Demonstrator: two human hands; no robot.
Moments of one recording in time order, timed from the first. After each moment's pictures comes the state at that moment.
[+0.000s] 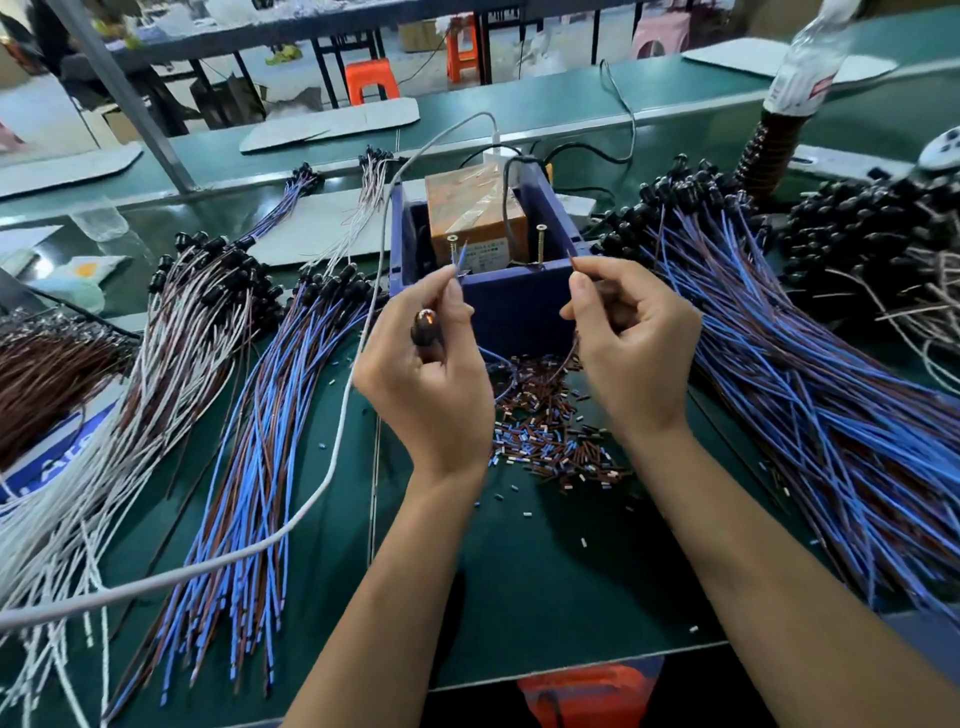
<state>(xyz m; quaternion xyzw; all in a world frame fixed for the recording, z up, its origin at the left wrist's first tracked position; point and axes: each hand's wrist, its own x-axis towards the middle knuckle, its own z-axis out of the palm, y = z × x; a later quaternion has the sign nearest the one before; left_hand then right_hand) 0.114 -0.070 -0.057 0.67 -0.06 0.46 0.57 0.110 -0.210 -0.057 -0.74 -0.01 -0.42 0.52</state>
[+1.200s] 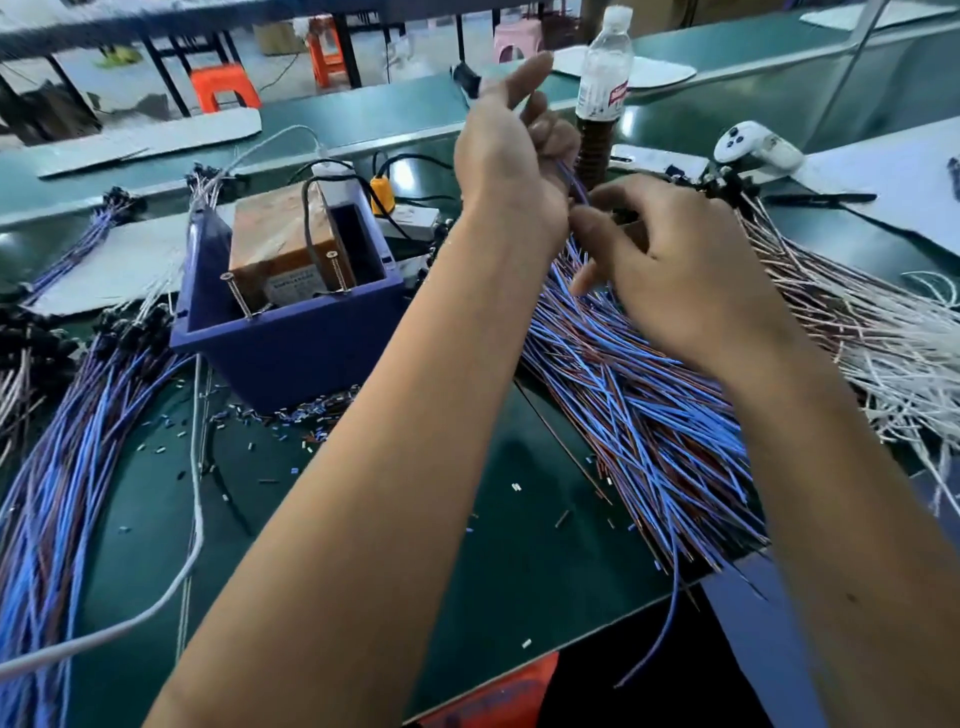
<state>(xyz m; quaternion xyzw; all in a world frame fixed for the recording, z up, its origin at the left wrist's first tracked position) 0.166 -0.274 0.068 0.32 -0.02 -0.18 0.93 0.053 -0.348 0.032 -0.92 0.08 -0.21 0.32</state>
